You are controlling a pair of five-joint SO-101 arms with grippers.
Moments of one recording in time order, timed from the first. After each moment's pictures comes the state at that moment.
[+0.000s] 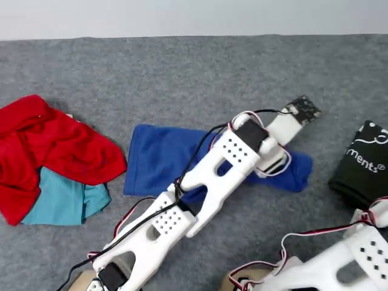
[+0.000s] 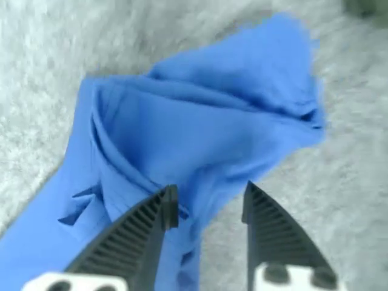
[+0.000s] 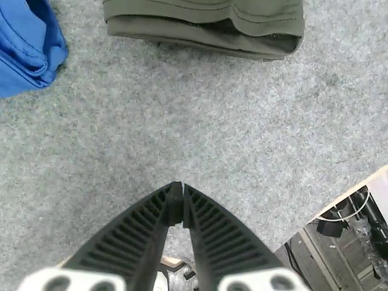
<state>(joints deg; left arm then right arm) 44.8 61.7 -77.2 98.9 -0.2 55.6 -49.5 32.0 93.9 27.3</state>
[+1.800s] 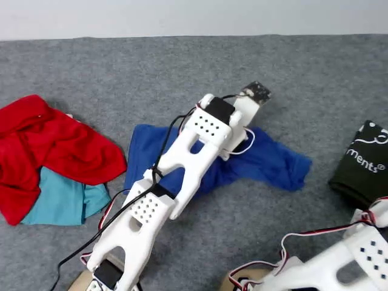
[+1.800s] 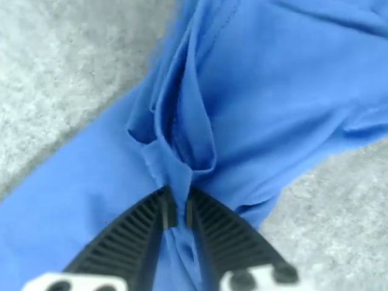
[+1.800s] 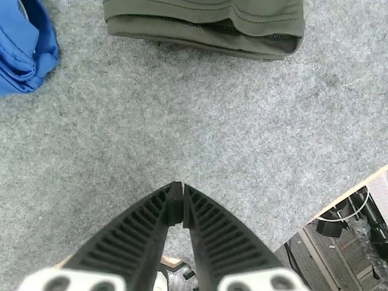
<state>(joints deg) 32.6 55.2 -56.5 98.9 -0.2 55.6 -49.5 32.0 93.9 27.5</state>
